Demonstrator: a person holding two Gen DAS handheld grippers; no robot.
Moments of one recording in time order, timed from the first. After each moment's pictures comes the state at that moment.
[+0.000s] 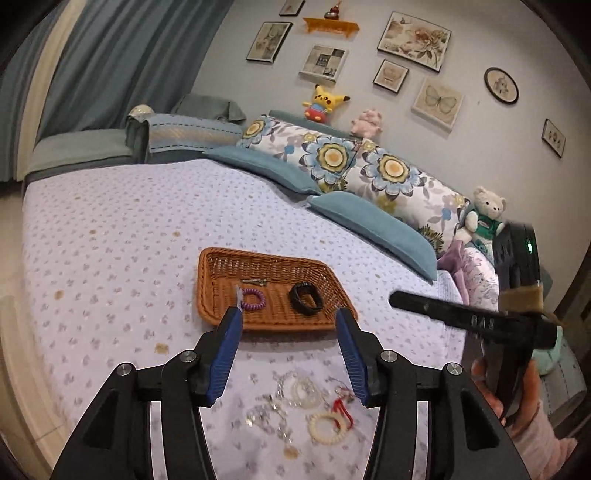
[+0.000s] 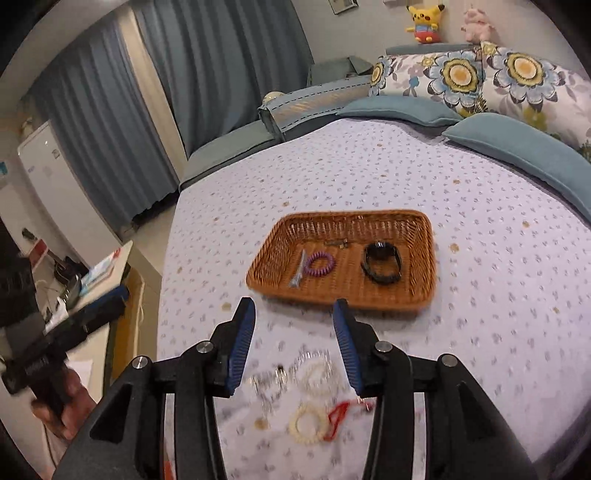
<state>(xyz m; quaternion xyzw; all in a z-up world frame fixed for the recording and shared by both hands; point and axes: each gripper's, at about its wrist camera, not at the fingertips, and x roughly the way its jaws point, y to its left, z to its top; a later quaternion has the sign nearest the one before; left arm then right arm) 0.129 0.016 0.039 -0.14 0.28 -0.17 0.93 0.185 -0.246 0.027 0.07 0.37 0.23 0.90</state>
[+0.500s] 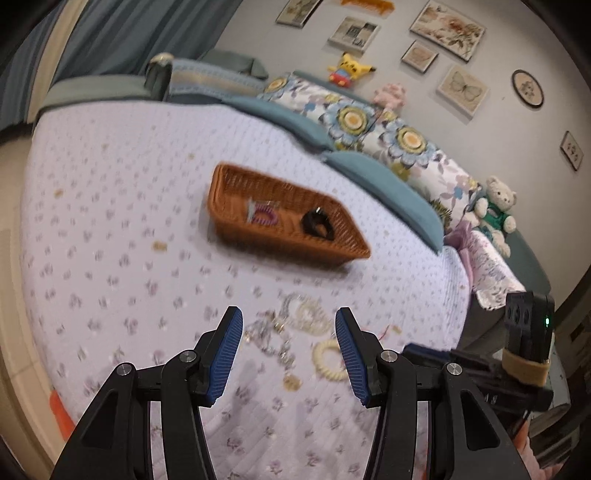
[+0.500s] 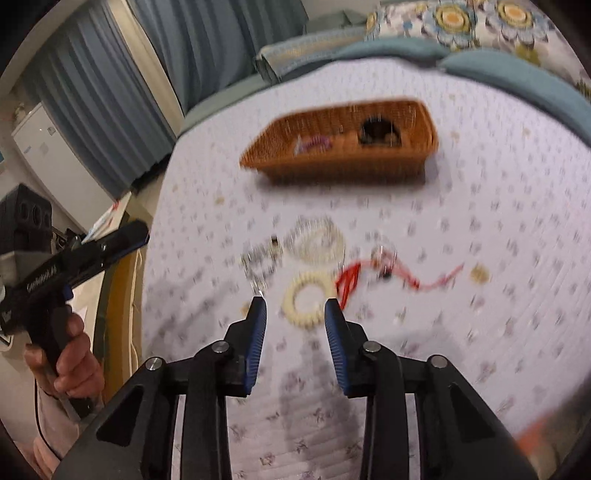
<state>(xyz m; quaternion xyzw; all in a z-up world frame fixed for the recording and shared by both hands) 0.104 0.016 -0.057 -0.18 0.36 -0.16 0.90 0.108 -0.252 -0.092 0.07 0.46 0.24 0.85</state>
